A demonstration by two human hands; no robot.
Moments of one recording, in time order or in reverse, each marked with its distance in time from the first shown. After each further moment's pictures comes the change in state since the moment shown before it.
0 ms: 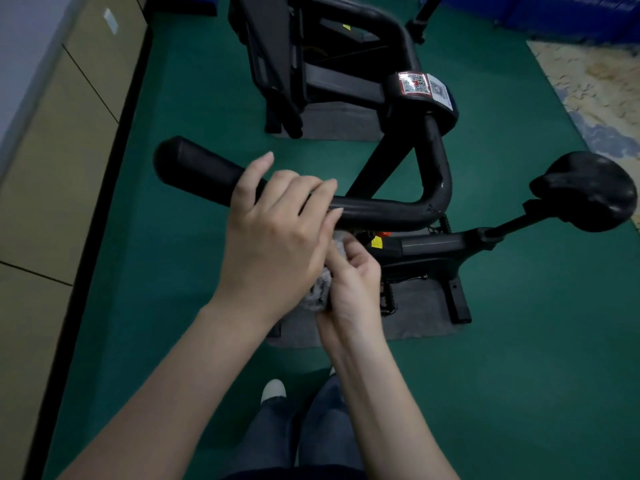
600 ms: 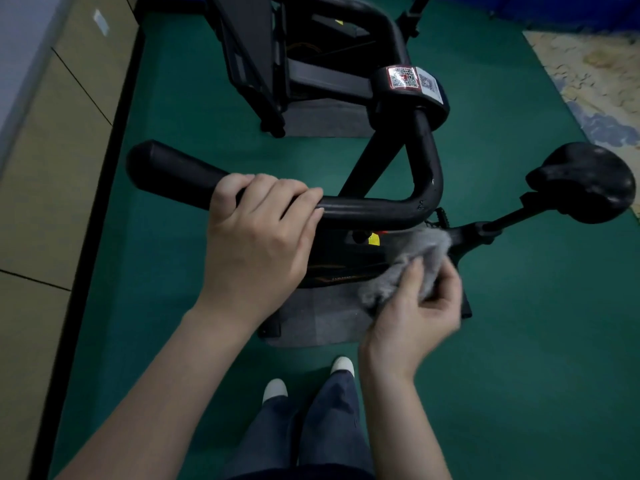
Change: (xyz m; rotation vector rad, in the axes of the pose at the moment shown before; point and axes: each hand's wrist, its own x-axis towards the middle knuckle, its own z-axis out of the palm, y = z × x) left_hand 0.000 -0.003 0.007 -0.018 0.113 0.017; right_hand -0.001 -0.010 -0.045 -0.217 0.701 -0.637
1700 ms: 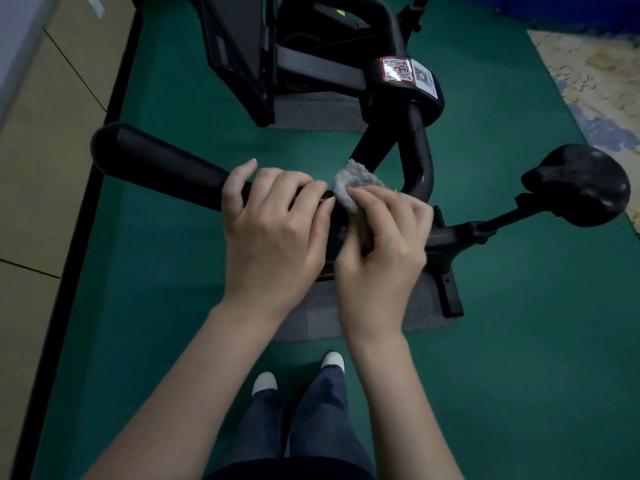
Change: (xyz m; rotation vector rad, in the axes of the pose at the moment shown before) left_hand 0.006 0.033 0.014 -0.082 -0.008 -0.180; right_hand 0.018 -0.020 0.022 -0.532 -0.480 -0.829
